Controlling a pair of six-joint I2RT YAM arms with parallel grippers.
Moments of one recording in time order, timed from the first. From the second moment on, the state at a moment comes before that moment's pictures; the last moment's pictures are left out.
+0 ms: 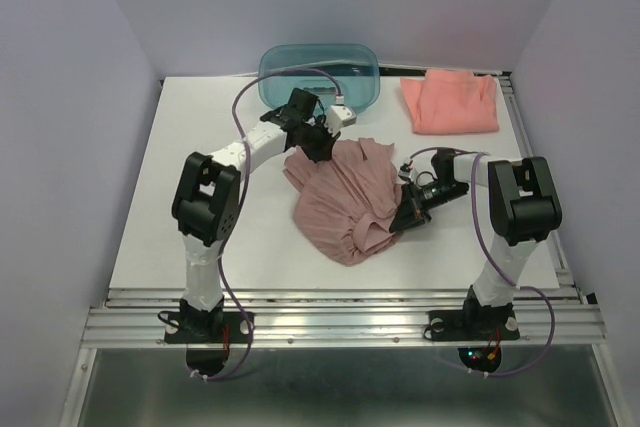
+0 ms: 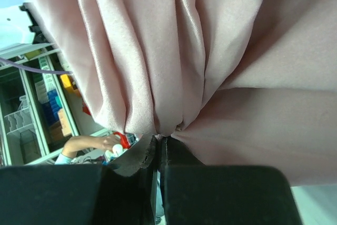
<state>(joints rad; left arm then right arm) -0.48 1.96 1.59 -0.48 0.46 0.41 0.11 1.89 1.03 -0.86 -1.05 -0.16</state>
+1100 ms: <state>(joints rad) -1.27 1.71 1.10 -0.31 -0.22 0.20 0.11 1.92 1.00 -0.86 -1.27 -0.10</state>
